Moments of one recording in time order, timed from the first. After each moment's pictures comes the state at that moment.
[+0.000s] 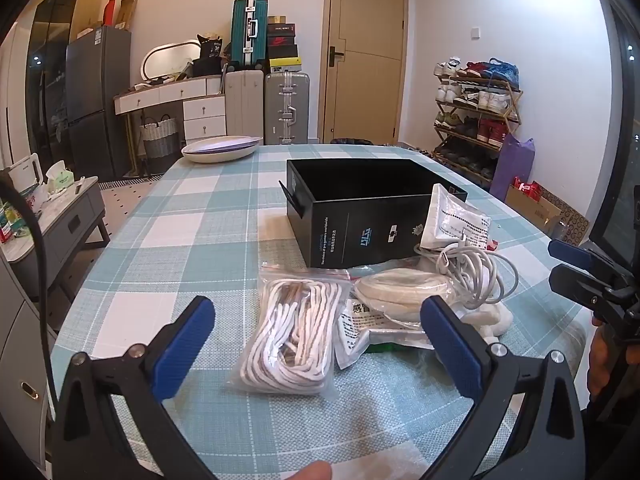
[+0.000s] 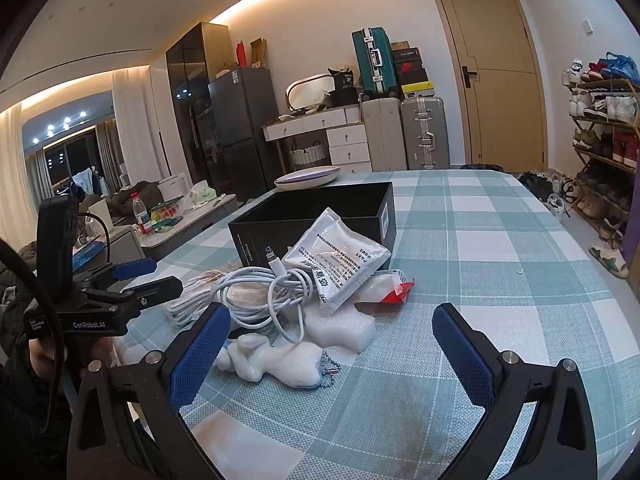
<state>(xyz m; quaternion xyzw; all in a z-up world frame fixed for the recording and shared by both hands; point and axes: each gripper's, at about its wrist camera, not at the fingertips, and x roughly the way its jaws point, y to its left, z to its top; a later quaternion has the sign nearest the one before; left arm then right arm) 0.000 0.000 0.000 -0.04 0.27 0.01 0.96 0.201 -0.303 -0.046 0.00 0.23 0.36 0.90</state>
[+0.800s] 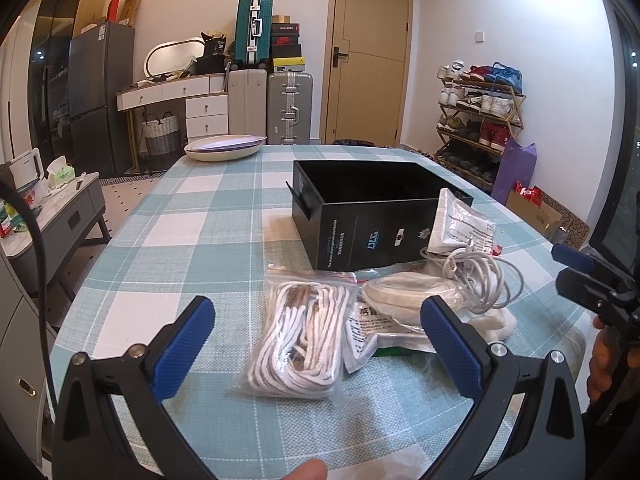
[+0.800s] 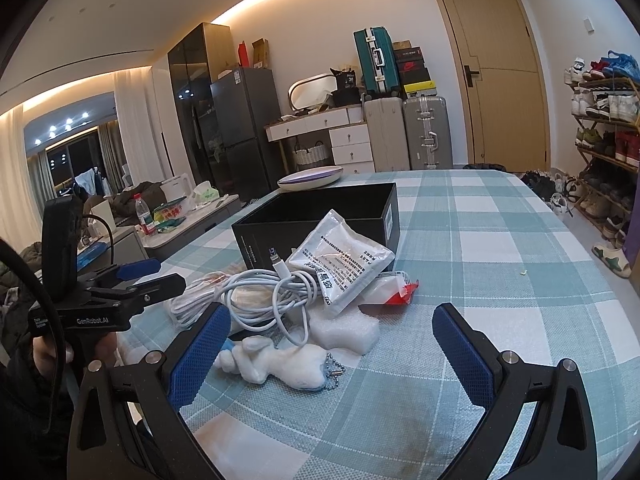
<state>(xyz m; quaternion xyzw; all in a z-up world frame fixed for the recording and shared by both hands) 0.003 0.008 -0.002 -0.04 0.28 0.02 0.96 0.204 -0.302 -0.044 0.00 0.23 0.36 0.90</state>
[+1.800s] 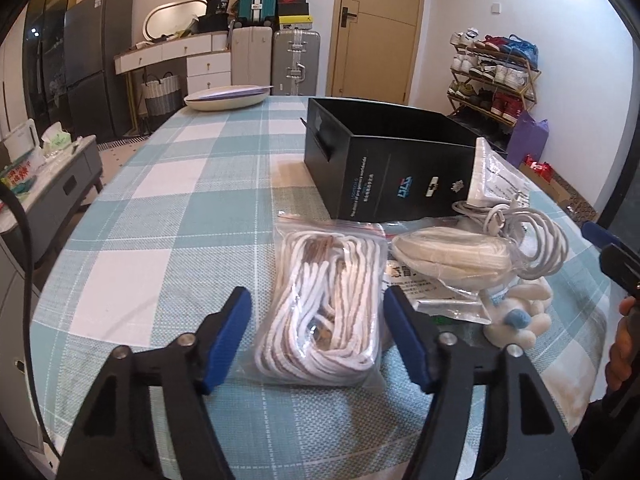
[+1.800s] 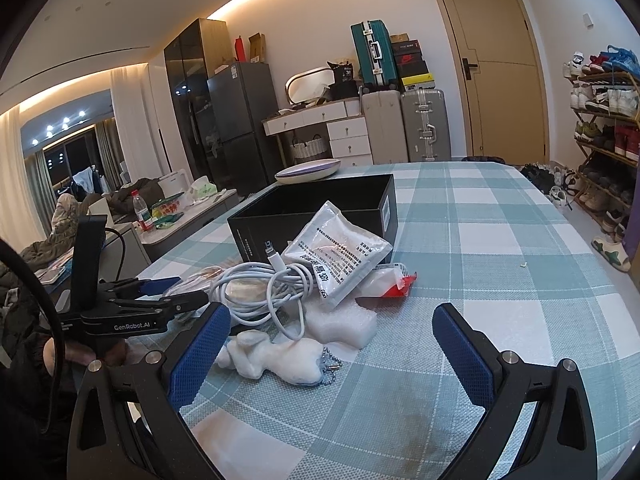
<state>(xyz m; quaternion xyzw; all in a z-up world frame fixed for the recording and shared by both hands) 0.025 0.022 -0.035 -0.07 0.35 0.01 0.93 0.206 -0.300 -0.049 0.00 0.24 0.36 0.90</state>
